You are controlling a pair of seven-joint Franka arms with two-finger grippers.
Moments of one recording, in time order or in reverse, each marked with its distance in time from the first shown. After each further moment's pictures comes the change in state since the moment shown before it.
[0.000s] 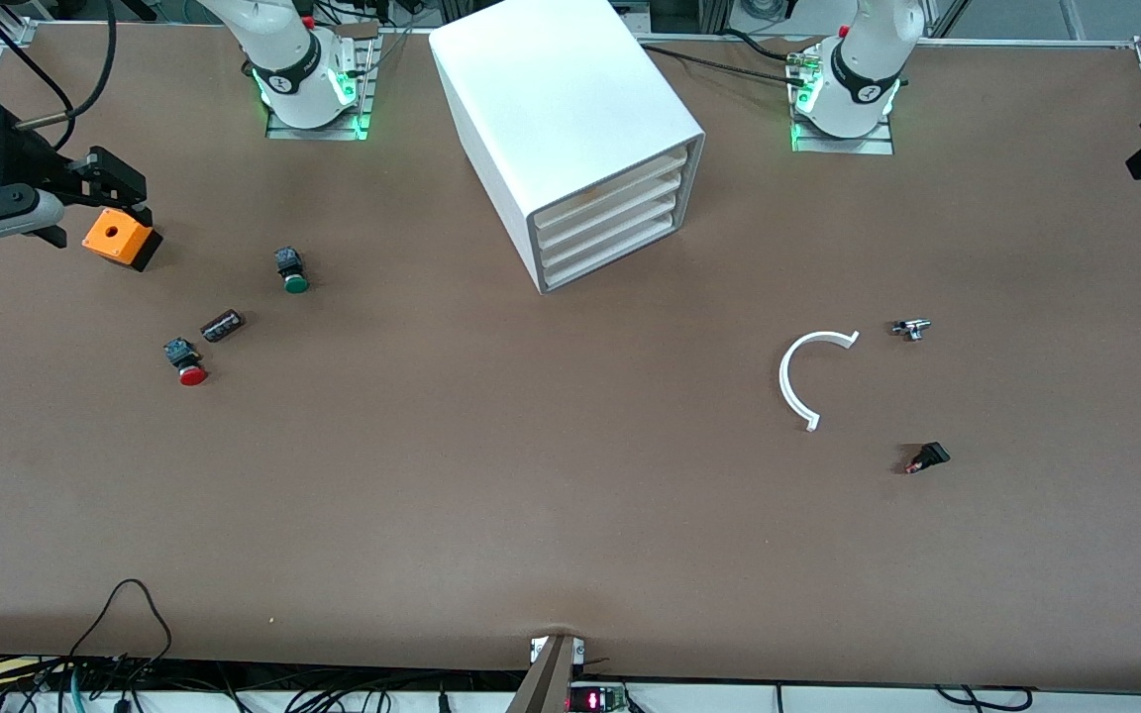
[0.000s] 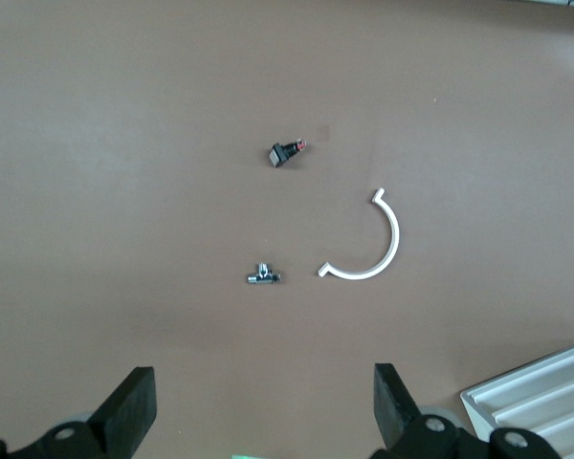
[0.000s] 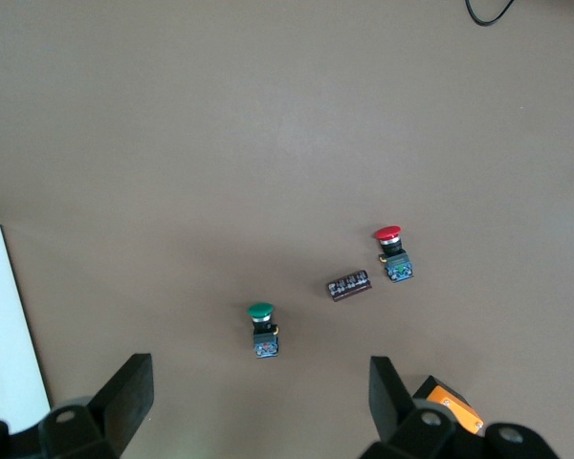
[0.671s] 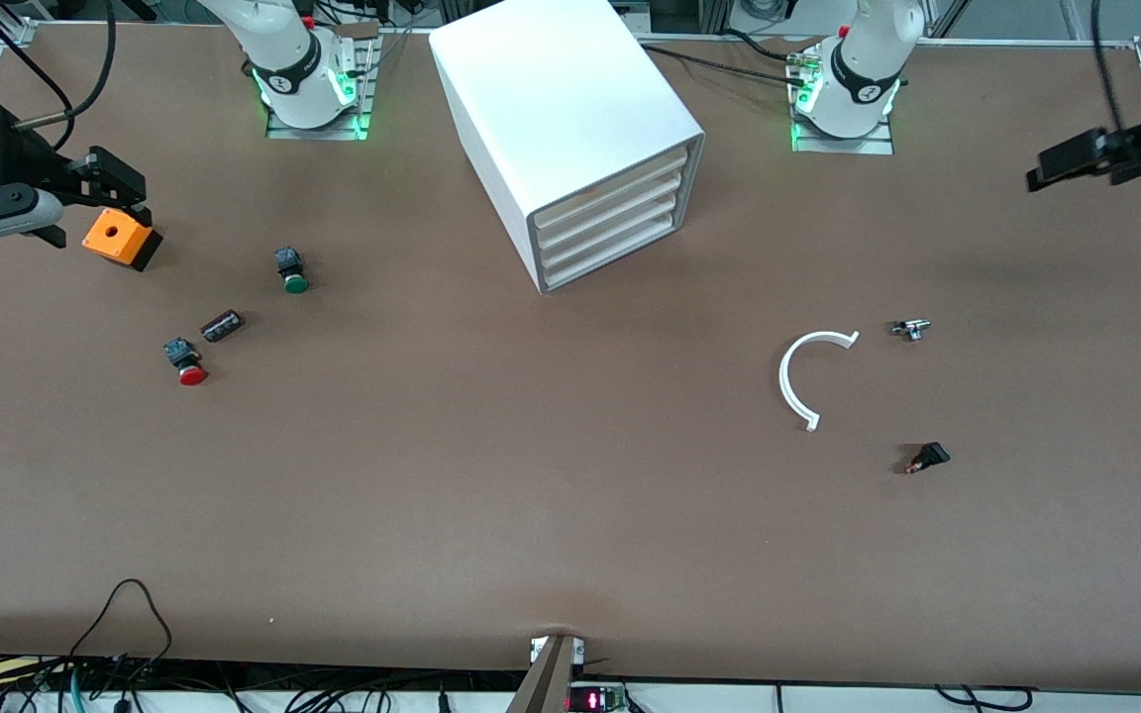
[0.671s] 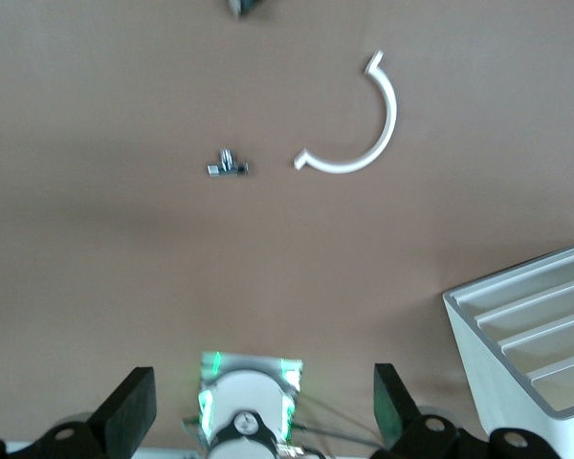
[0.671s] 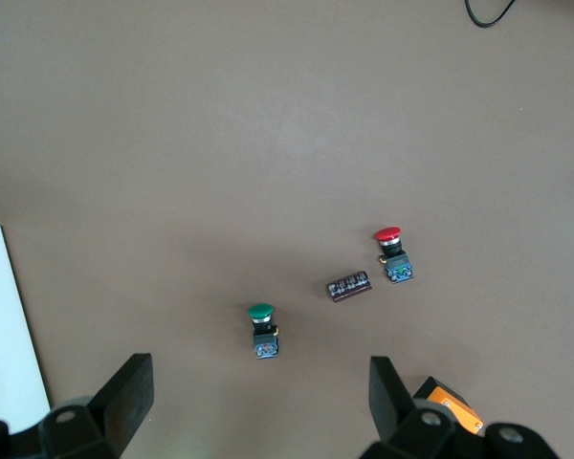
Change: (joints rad) left arm -0.002 0.114 -0.028 -0.093 -0.070 -0.146 -0.079; right arm 0.000 0.001 0.001 0.003 0.000 0.000 0.000
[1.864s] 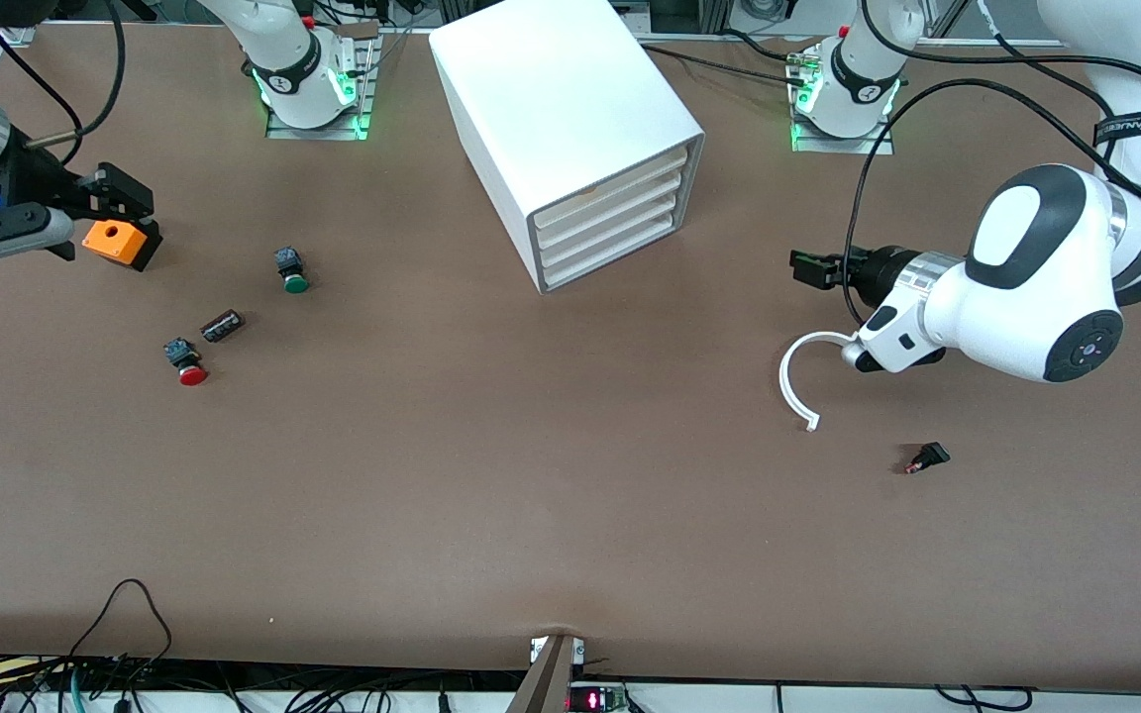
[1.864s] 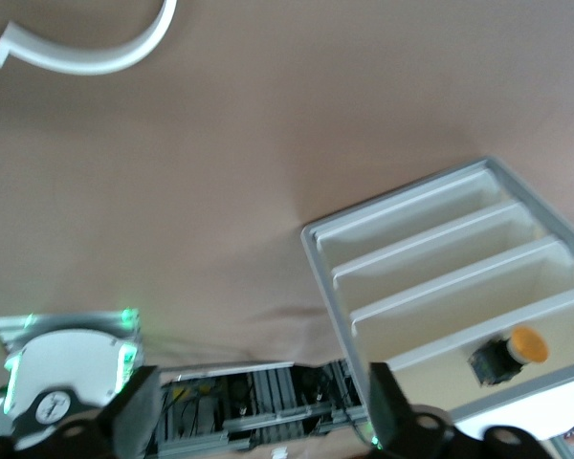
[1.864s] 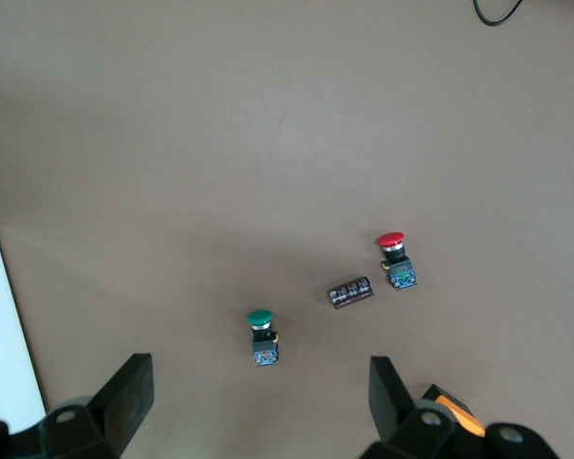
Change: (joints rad) left arm -0.127 0.368 -0.101 0.021 -0.309 0.082 -0.171; right arm 0.000 0.042 0.002 0.006 0.000 0.022 0.000
